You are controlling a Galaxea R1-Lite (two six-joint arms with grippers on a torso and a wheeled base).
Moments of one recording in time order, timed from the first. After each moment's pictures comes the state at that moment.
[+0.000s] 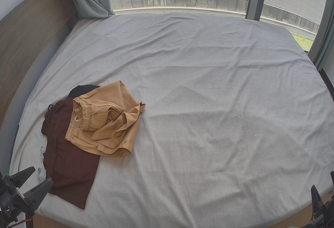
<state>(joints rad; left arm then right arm) -0.08 0.55 -0.20 -0.16 -0.28 -0.27 0.01 0.02 -0.02 0.00 0.02 -0.03</state>
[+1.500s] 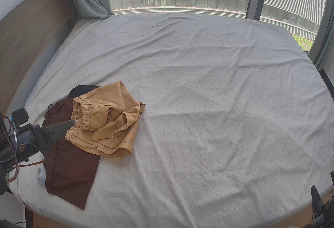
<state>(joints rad) 0.11 1.33 -0.33 -0.77 -0.64 -0.34 0.01 0.02 -0.02 0.00 0.01 -0.02</state>
